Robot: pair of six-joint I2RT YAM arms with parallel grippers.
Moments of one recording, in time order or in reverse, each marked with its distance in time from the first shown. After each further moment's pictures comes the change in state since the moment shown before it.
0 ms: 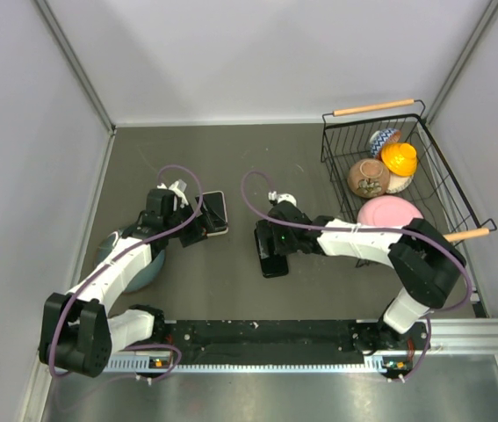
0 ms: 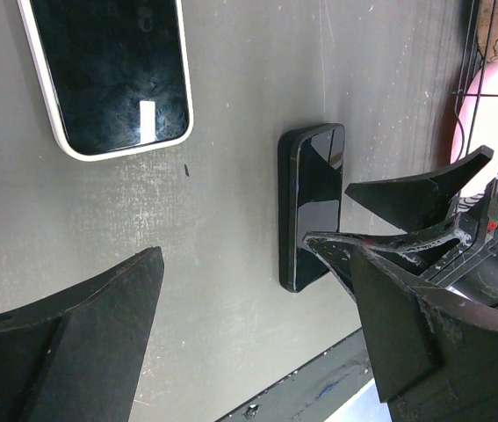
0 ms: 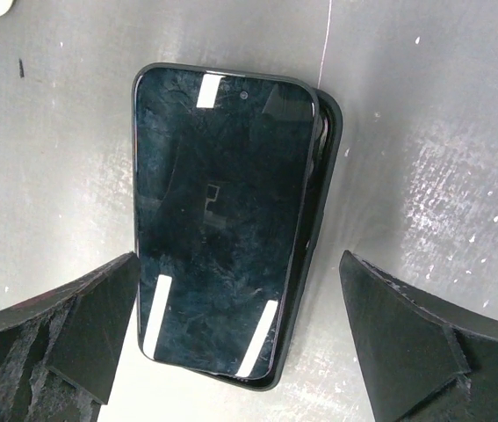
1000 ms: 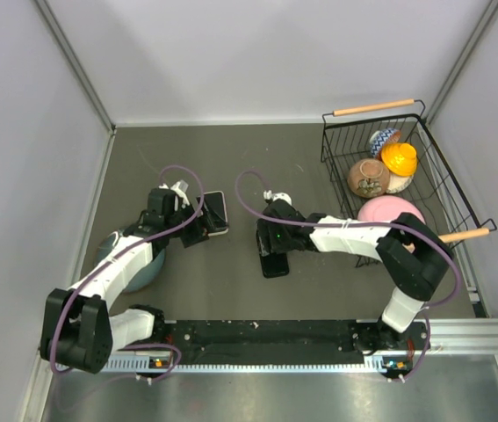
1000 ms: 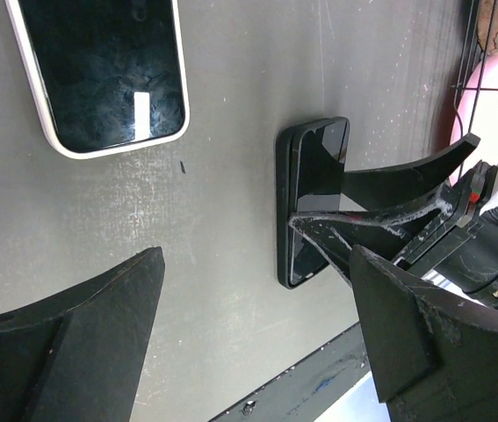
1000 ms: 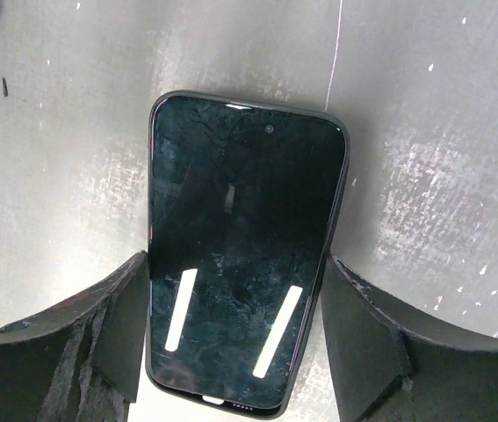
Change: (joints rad) left arm 0.000 0.020 0.000 0.006 0.017 -0.004; right arm 0.000 0.081 0.059 -0.010 -0.002 -0.021
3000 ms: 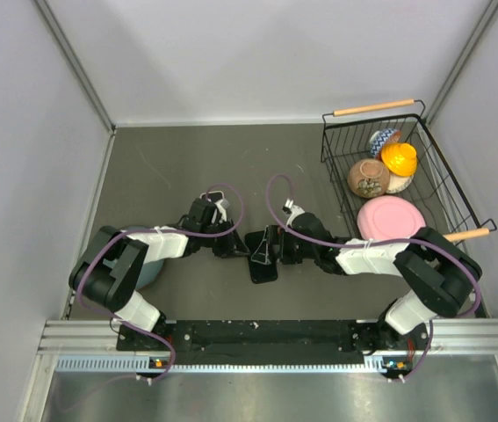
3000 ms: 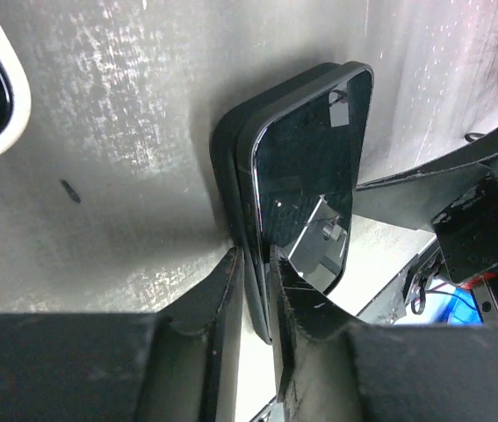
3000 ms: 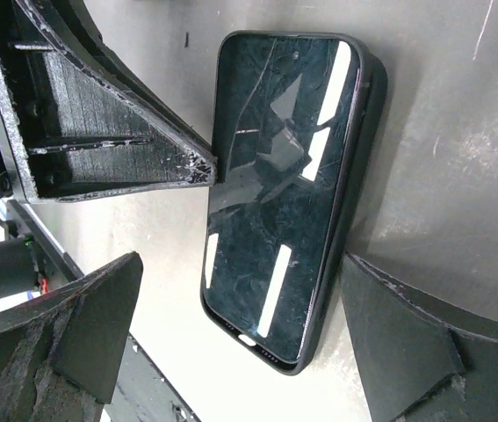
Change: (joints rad) left arm -0.241 0.410 -0.031 0.315 0.076 -0.047; right arm -0.039 -0.174 -0.380 0.545 -0.323 0.219
